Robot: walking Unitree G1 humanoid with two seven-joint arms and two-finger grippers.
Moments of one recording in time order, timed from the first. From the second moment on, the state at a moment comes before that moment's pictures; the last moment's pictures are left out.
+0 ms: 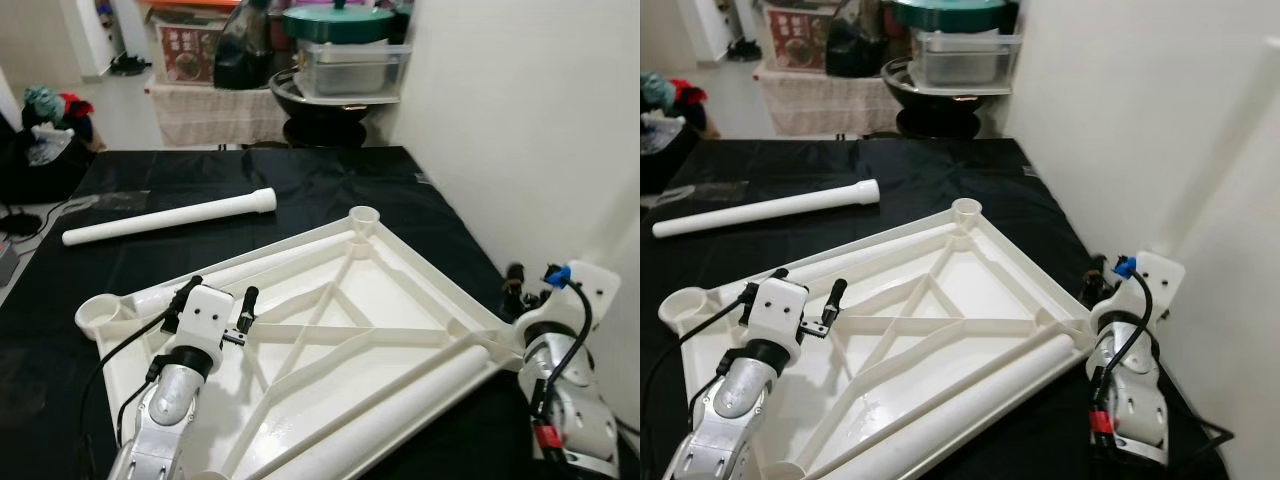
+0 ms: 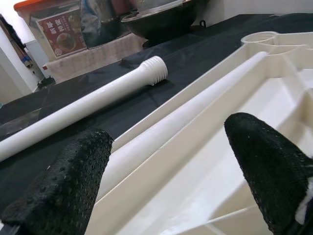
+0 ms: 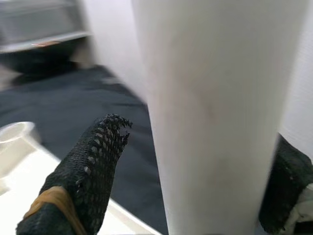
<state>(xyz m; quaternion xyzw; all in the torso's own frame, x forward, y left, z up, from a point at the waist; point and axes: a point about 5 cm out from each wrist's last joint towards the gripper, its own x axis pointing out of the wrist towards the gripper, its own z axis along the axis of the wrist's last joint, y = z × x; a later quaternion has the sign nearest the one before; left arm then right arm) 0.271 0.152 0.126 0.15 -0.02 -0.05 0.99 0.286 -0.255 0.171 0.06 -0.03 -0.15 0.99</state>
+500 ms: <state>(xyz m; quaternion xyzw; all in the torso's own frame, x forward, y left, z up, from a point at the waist) 0.268 0.150 0.121 0.15 -0.01 -0.05 0.99 0.237 -0.221 0.157 -0.10 0.07 0.27 0.95</state>
